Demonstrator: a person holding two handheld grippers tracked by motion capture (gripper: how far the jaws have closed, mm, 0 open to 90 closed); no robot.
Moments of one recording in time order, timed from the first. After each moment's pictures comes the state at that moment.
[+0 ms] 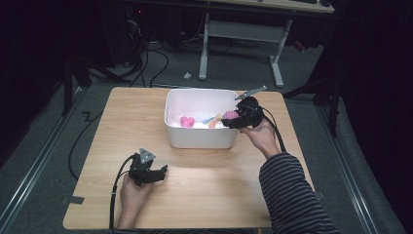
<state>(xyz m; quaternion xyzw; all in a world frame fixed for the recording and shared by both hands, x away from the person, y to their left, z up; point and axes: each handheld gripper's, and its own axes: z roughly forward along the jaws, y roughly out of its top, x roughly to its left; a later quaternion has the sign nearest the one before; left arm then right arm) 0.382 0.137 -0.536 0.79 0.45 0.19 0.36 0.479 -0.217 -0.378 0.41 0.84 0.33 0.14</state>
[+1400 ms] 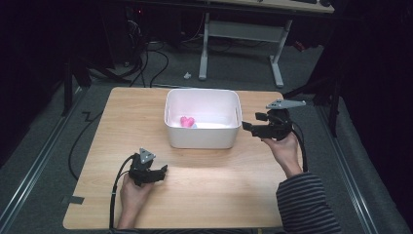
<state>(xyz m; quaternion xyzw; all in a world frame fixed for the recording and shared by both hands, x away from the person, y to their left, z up) 0.382 0.137 -0.536 0.79 0.45 0.19 0.35 0.414 -0.278 -0.360 0.43 0.78 0.42 0.19</state>
